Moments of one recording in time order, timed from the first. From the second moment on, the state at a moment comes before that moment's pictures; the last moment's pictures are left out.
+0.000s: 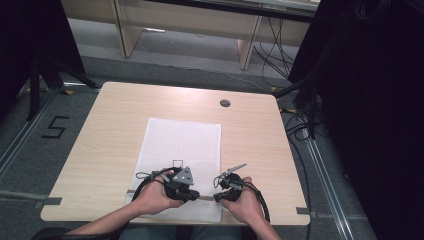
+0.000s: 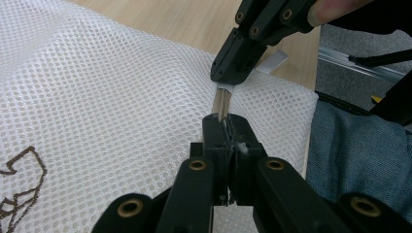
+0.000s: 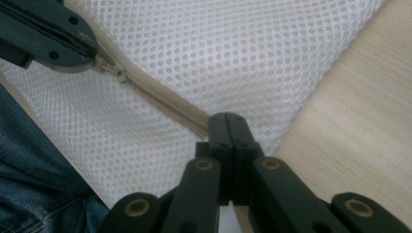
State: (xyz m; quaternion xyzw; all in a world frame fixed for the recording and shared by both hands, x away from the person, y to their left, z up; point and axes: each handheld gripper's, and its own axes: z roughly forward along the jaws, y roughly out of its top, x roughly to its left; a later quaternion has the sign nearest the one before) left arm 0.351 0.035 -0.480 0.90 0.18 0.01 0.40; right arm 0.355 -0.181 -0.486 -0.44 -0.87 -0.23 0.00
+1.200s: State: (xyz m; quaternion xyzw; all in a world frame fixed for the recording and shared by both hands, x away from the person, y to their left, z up) left arm 0.348 0.044 -0.478 0.89 0.19 0.01 0.40; right arm 0.355 -0.181 -0.486 -0.43 -0.87 -0.23 0.01
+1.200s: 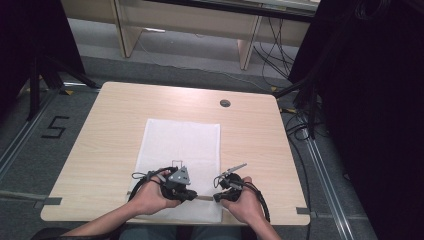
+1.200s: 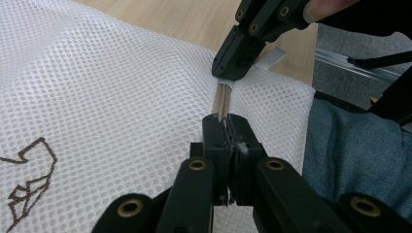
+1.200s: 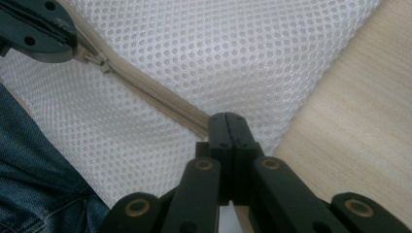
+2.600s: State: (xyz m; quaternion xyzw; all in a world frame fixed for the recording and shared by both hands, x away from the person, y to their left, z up) left arm 0.348 0.056 -0.477 0.90 0.20 0.01 0.40; right arm 0.356 -0.181 -0.486 -0.43 -0.87 -0.23 0.00
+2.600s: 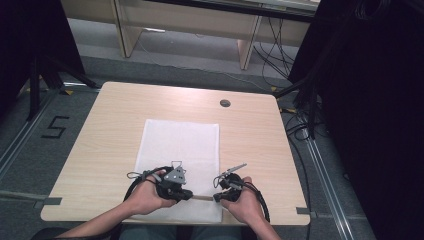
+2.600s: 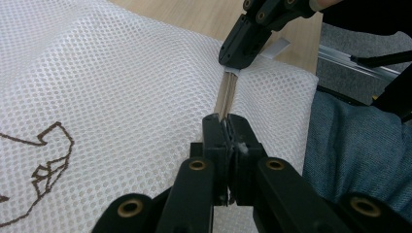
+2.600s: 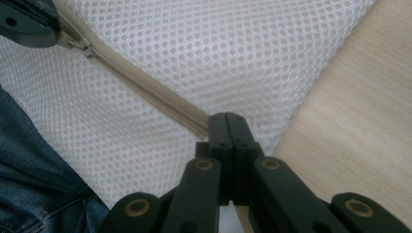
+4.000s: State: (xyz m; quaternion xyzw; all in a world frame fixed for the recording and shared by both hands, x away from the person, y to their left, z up) left arm 0.349 0.065 -0.475 0.90 0.20 0.01 0.40; right arm 0.355 -0.181 -0.486 -0.44 -0.87 -0.23 0.00
